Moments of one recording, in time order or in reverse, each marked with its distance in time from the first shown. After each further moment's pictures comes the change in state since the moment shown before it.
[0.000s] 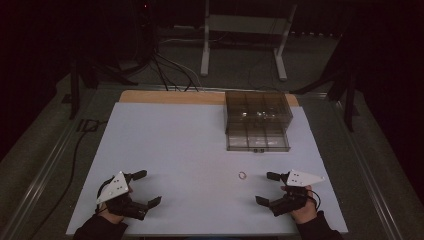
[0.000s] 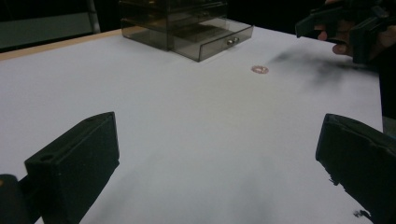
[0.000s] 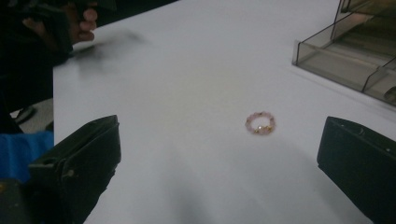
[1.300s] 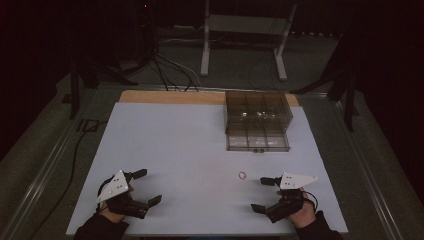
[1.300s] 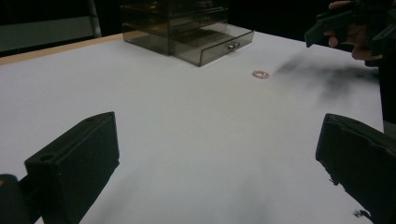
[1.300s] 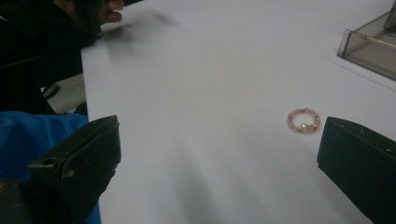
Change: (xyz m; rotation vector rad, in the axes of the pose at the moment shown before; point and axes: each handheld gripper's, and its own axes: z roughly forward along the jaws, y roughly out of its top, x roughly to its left) left arm 0.001 0.002 0.002 -0.017 -0.001 -0.009; right arm 0.019 0.012 0.005 0.086 0.079 -0.023
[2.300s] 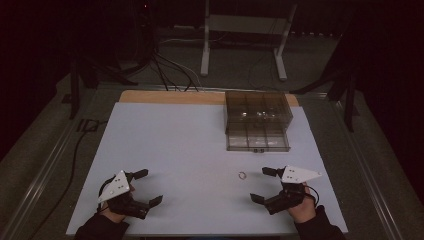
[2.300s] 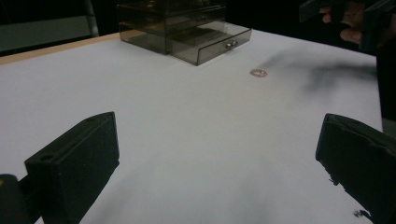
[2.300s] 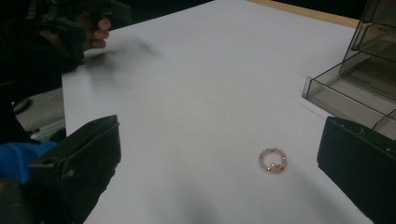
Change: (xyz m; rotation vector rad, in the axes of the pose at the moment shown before) left arm -0.001 0.000 0.002 0.005 -0.010 0.004; right arm 0.001 0.024 -0.005 -0.074 -0.087 -0.041
